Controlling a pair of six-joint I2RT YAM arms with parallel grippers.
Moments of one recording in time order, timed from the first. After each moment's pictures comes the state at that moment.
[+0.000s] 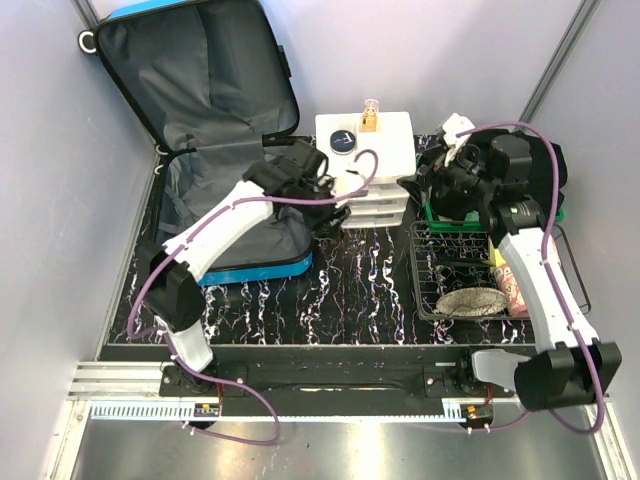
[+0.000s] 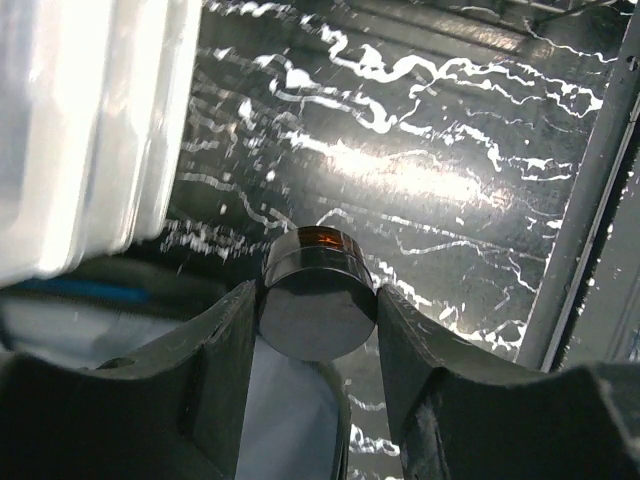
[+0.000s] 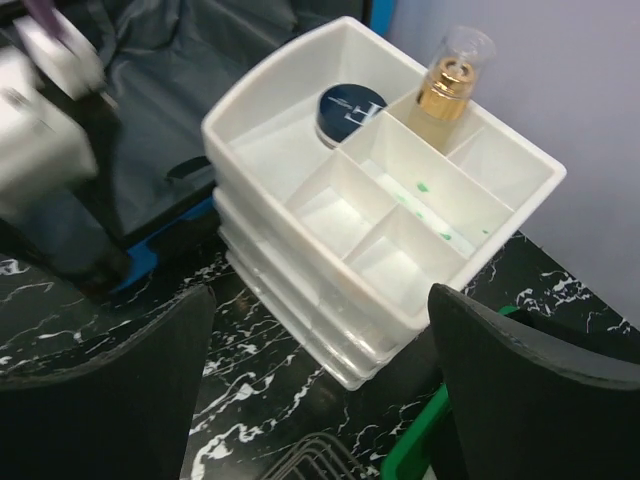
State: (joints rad) left arm -0.60 1.73 1.70 -0.93 0.48 0.50; right arm 0.10 1.27 1.24 -0.19 -0.70 -0.28
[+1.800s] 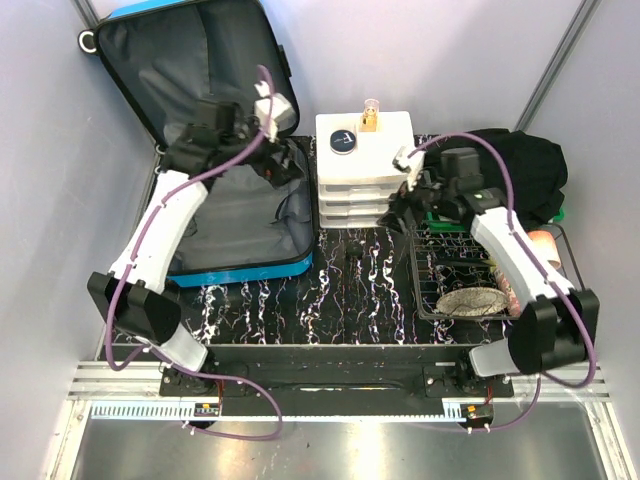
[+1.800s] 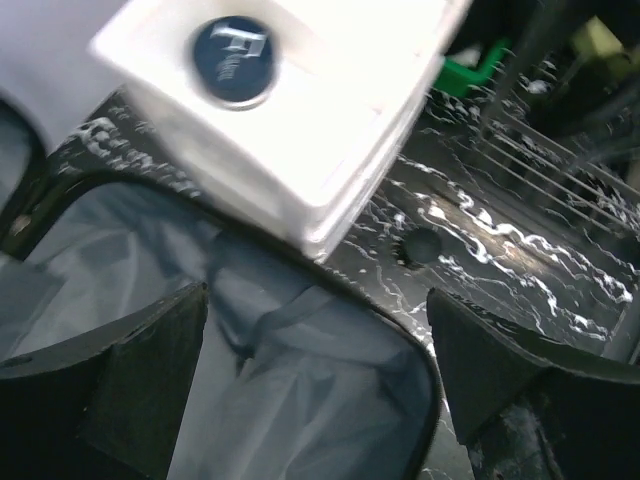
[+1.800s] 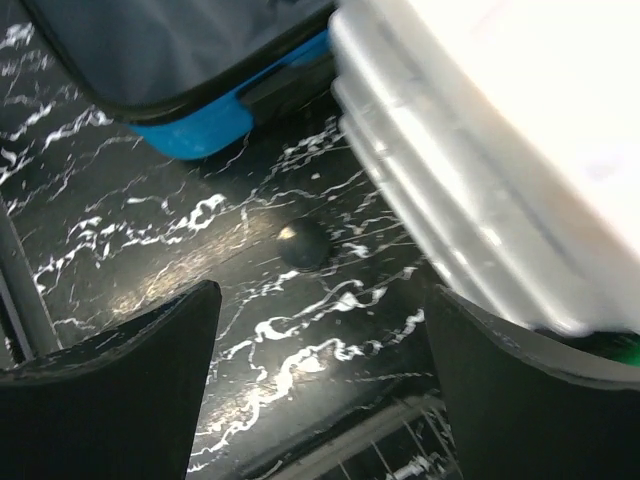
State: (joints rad) left arm -0.38 1.60 1.78 -0.73 0.59 0.31; right arm 0.18 1.36 1.22 -0.48 -0.77 -0.42
